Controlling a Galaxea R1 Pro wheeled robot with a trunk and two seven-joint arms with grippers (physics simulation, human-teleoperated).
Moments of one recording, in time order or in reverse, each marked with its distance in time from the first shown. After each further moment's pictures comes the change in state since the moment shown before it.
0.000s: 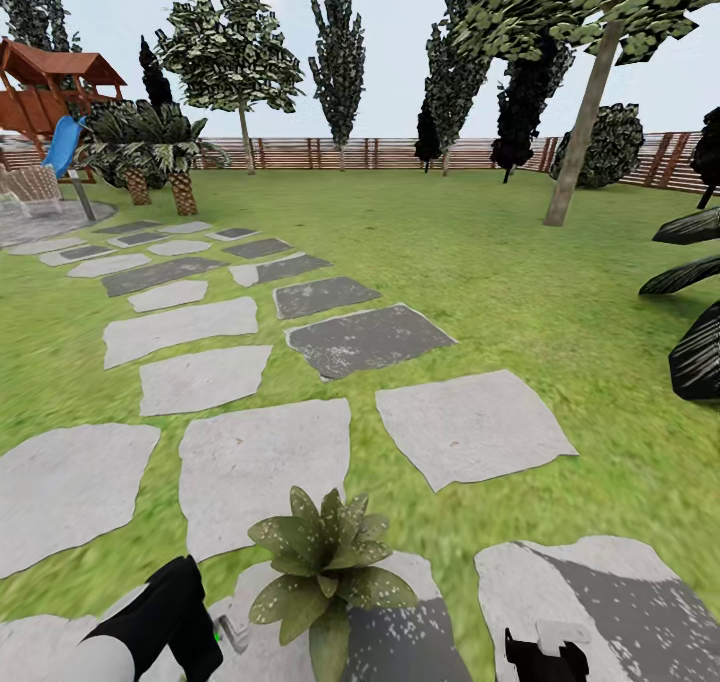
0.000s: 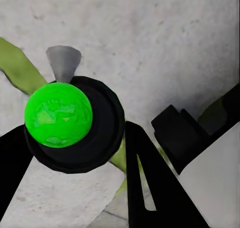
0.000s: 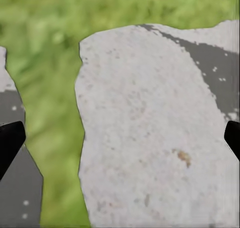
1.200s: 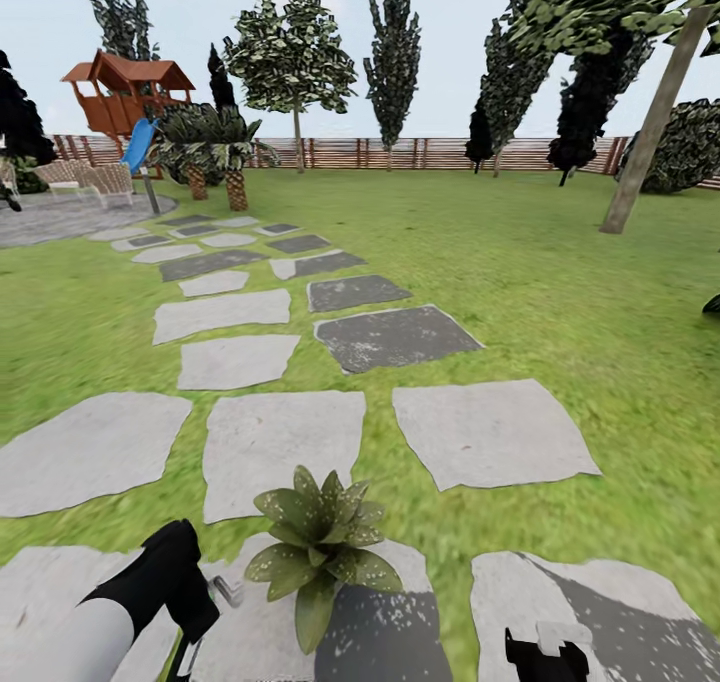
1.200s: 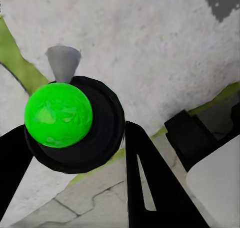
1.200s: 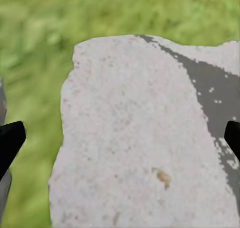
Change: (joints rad) left arm -0.078 0.031 -0.001 -0.034 -0.003 0.116 -0.049; right arm 0.000 0.000 0.000 0.000 -0.001 0.000 0.000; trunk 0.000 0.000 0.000
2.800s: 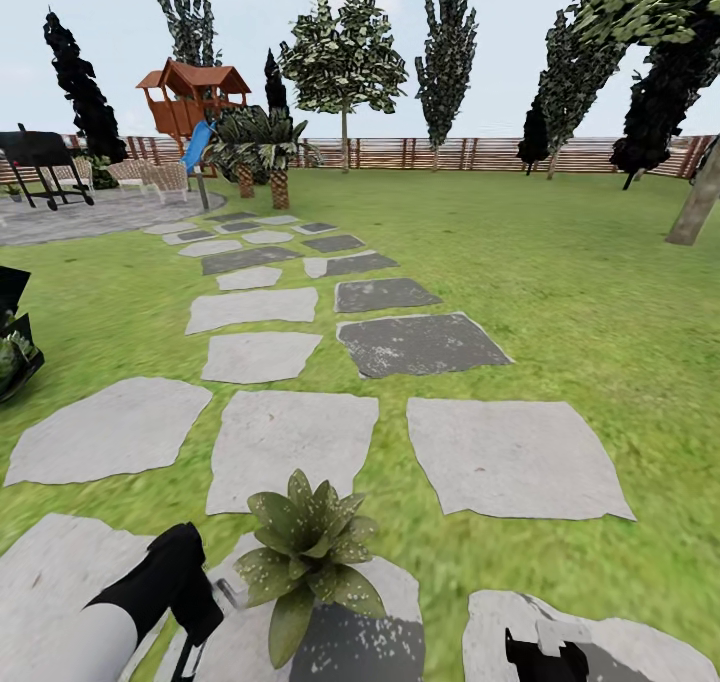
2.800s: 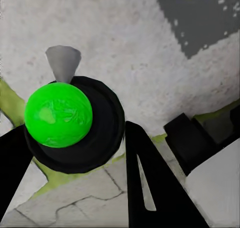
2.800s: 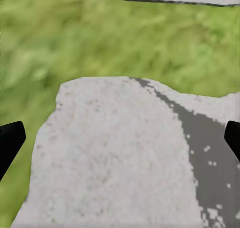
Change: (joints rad) left arm 0.014 -0.014 -0.001 -0.013 0.002 -0.003 0.018; right arm 0.000 -0.001 0.000 0.000 0.002 0.000 0.001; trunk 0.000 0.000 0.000
